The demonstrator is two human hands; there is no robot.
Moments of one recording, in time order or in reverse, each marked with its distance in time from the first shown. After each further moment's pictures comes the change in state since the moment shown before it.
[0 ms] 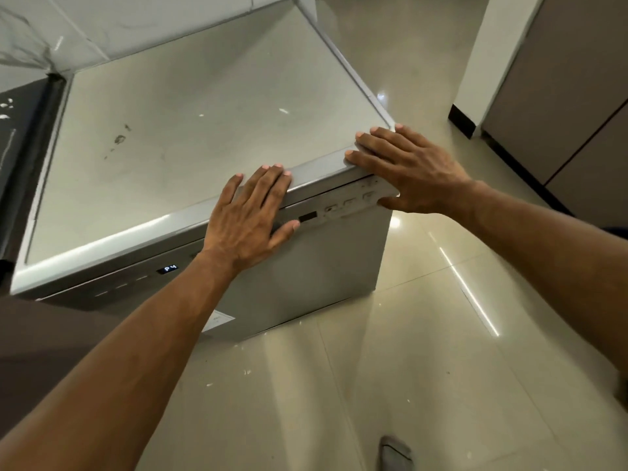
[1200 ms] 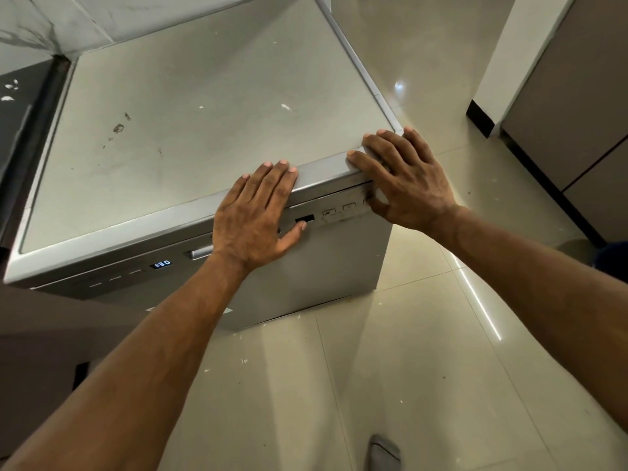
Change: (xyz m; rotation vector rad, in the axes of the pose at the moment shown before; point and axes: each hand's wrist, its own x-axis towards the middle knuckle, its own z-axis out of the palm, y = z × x) left_hand 0.009 0.016 0.010 0.007 0.068 -0.084; right_hand 0.006 -0.014 0.026 0.048 0.256 0.153
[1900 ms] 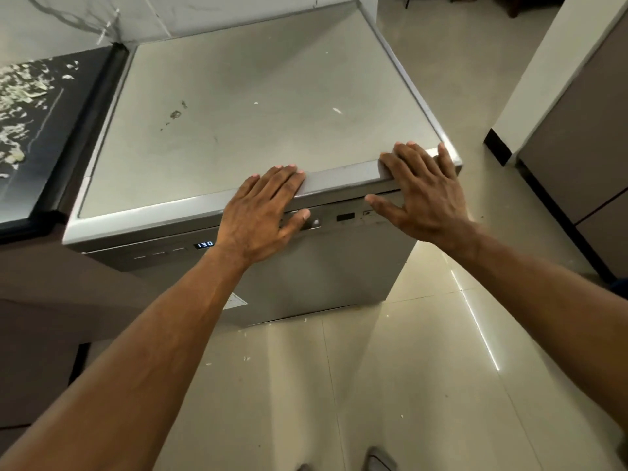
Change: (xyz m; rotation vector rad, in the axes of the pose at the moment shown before) left_hand -0.038 -0.049 -0.021 -0.219 -0.209 -0.119; right_hand 0.026 -0.057 -0.030 0.167 -0.212 0.235
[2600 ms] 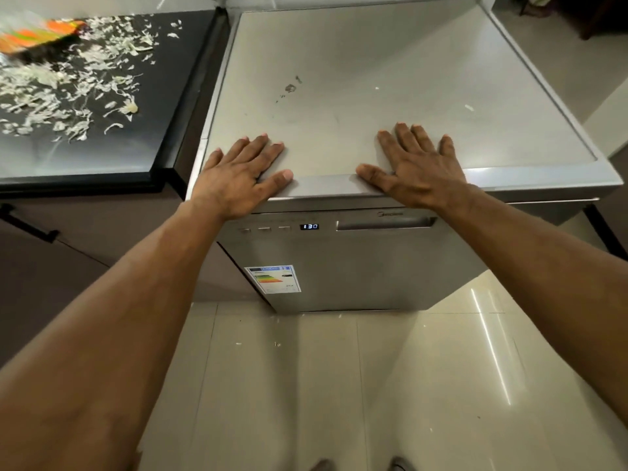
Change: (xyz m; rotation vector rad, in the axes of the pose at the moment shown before) left_hand -0.076 -0.191 -0.026 -0.143 -0.229 -0.354; right_hand 0.109 -0.171 0.020 -0.041 -0.426 0.028
